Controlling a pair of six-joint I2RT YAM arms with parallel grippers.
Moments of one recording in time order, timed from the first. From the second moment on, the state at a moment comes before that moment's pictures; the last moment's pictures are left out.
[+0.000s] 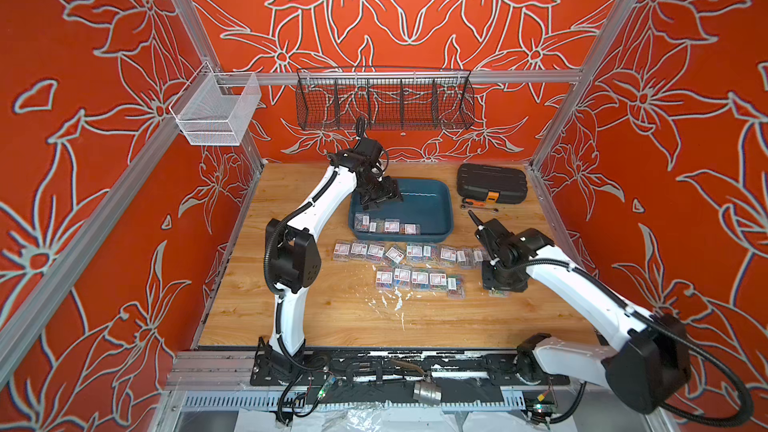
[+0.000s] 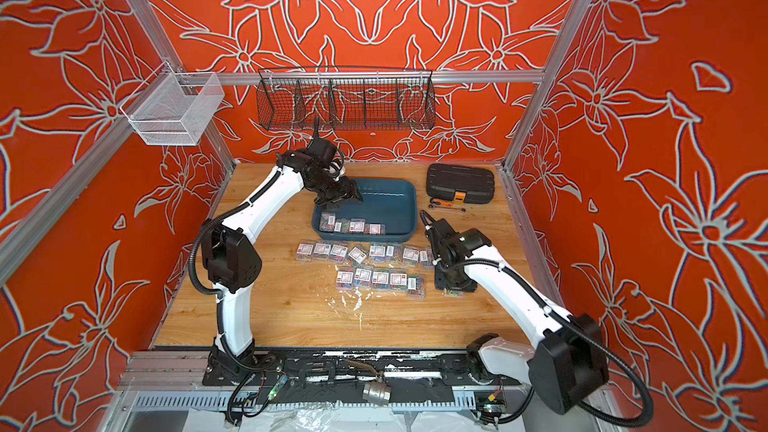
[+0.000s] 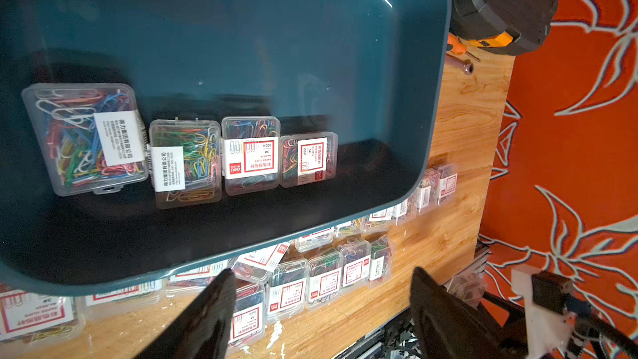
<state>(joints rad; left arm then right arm) -0.36 2.05 2.04 -1.13 0.41 -0.56 0.45 1.19 0.93 -1.22 0.18 0.61</state>
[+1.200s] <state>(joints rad) -0.36 1.76 1.69 -1.06 0.30 -0.69 0.45 1.57 0.90 -0.91 0.07 0.59</state>
